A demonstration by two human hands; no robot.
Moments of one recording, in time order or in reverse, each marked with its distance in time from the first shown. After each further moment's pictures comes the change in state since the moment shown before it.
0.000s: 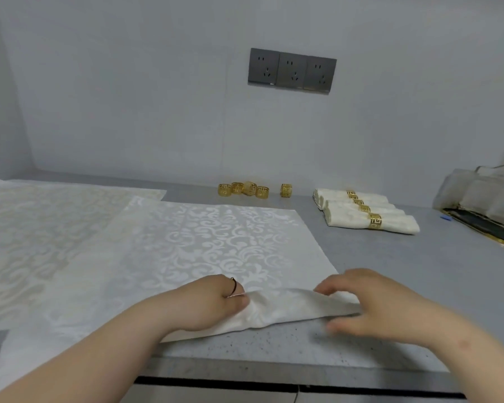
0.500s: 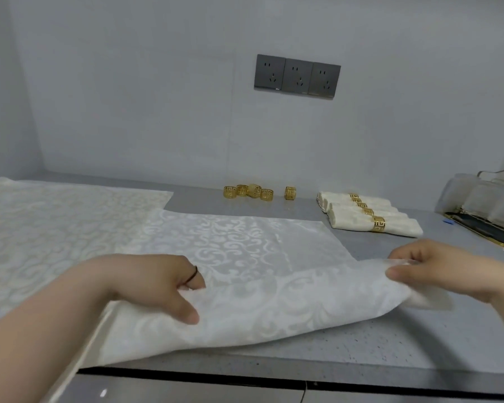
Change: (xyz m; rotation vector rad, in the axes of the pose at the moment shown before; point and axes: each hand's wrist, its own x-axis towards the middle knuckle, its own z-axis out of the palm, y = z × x) left_hand -0.050 -0.024 -0.064 0.005 -0.269 0.063; right_hand -0.018 0.045 -0.043 0.503 0.091 0.272
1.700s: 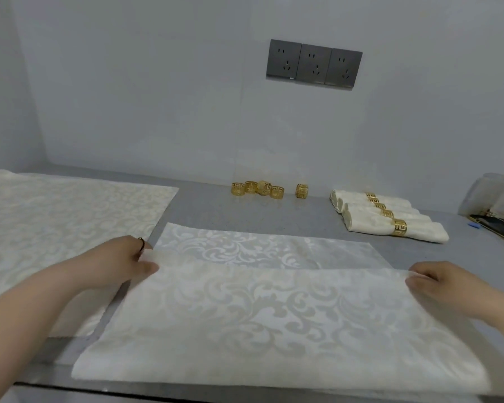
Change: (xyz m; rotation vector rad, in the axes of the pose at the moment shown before) left_hand 0.020 -0.095 -0.025 0.115 0.593 -0.456; right_hand 0.056 0.047 0.015 -0.274 0.173 0.206
